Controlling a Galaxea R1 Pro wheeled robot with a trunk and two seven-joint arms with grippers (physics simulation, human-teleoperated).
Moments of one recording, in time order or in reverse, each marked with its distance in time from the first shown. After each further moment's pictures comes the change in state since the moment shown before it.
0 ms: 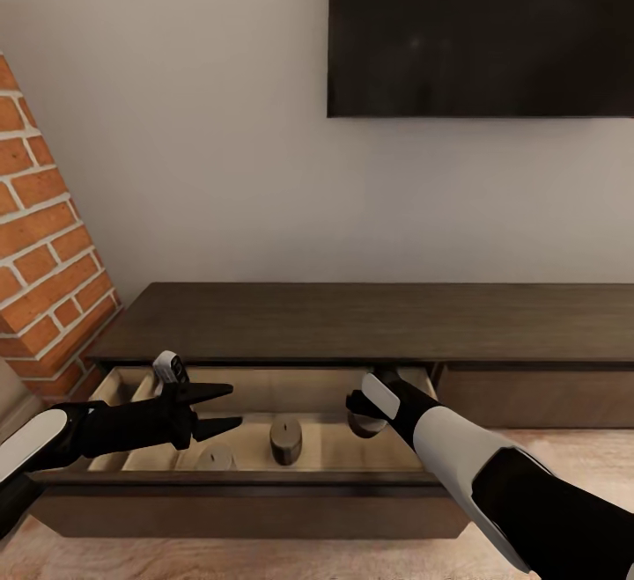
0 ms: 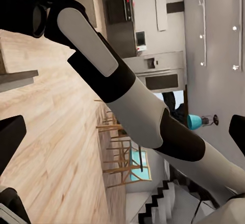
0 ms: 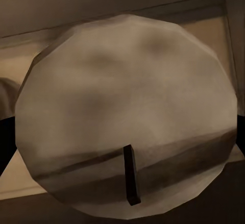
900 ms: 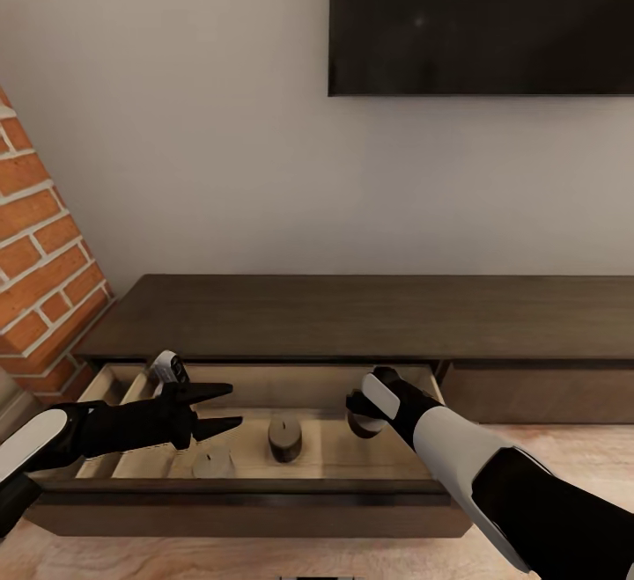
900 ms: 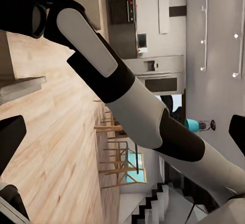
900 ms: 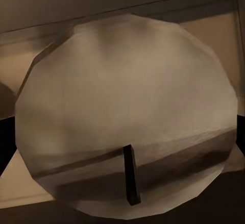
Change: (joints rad) left arm 0.000 -0.001 0.001 0.000 0.001 0.000 0.000; right arm 0.000 0.000 0.000 0.000 0.001 0.000 0.000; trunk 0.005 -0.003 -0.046
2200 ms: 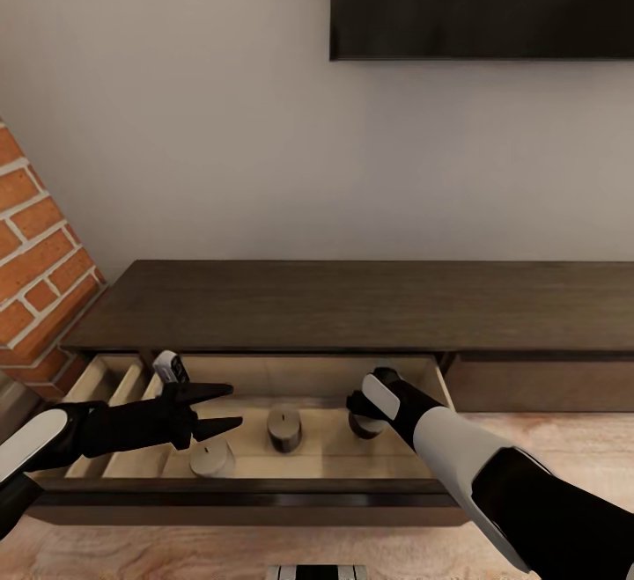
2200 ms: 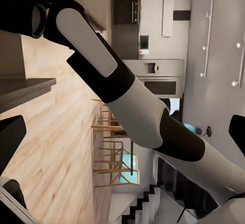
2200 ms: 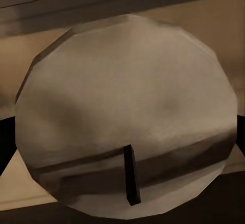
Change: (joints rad) left arm 0.000 0.000 -0.001 0.000 0.000 0.000 0.000; right arm 0.000 0.000 0.001 0.006 0.001 0.000 0.000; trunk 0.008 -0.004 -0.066
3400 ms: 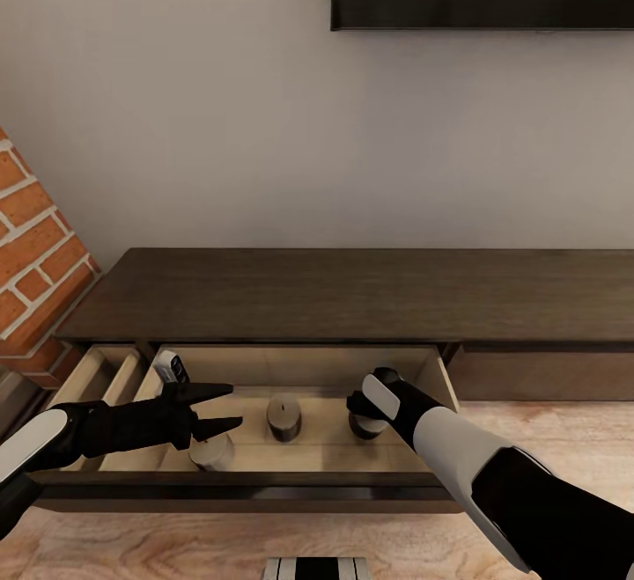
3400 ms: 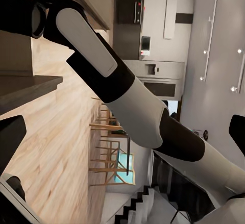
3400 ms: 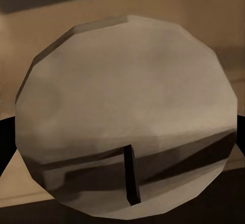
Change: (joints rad) left arm 0.000 0.000 0.000 0.000 0.001 0.000 0.000; right arm 0.000 0.000 0.000 0.001 0.001 0.000 0.001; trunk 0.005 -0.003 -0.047
